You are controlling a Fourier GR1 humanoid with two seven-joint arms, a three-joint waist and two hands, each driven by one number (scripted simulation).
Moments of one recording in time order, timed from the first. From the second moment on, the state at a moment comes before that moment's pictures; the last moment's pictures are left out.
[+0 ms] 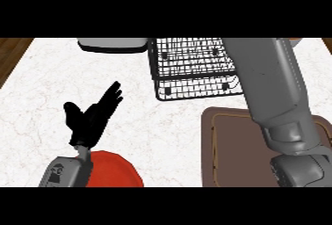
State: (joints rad) left arm -0.18 0.08 -0.08 -1.46 0.09 -0.06 0.22; right arm -1.29 -0.08 -0.21 -0.90 0.76 -0.13 0.61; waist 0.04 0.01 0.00
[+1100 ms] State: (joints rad) left arm -0.19 0.09 -0.06 -1.48 0.10 -0.07 0.24; right arm -1.45 -0.06 -0.41 -0.55 0.56 -0.57 0.22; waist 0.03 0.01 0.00
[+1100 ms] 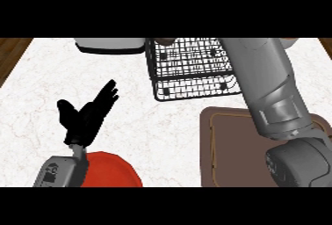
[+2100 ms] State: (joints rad) left arm -0.11 0.12 0.00 -1.53 0.12 -0.07 0.25; right arm -0.91 -0.48 -0.47 -1.17 0.26 0.17 0.39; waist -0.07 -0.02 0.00
